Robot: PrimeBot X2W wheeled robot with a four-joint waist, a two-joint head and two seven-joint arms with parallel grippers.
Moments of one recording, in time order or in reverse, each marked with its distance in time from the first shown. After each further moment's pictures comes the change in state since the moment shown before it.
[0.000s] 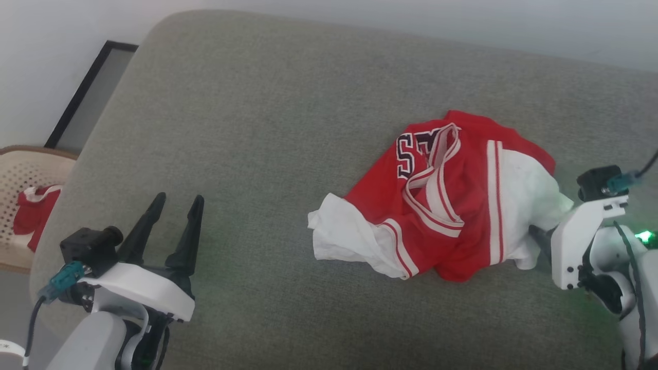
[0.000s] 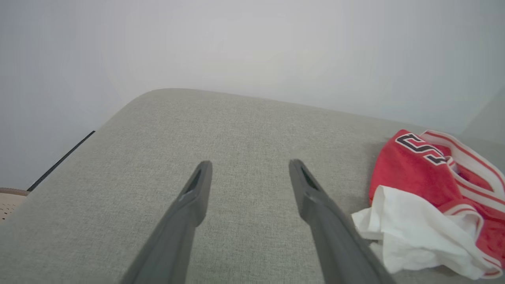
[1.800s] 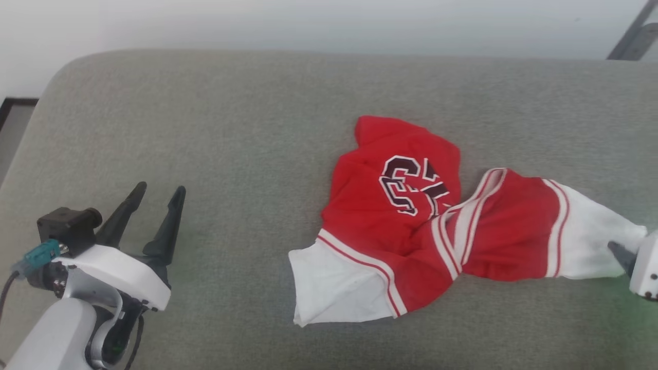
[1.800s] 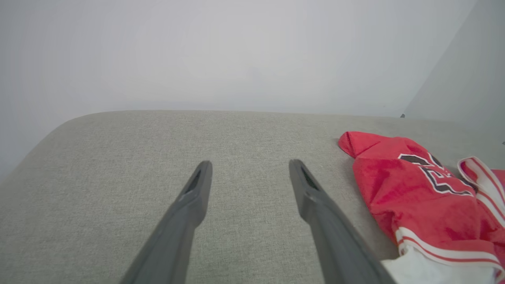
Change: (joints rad) left arm -0.028 0.059 0.035 -0.009 0.001 -0.035 0.103; right arm 0.051 -0.026 -0.356 0.004 -0.009 0.000 0.111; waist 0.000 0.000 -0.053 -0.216
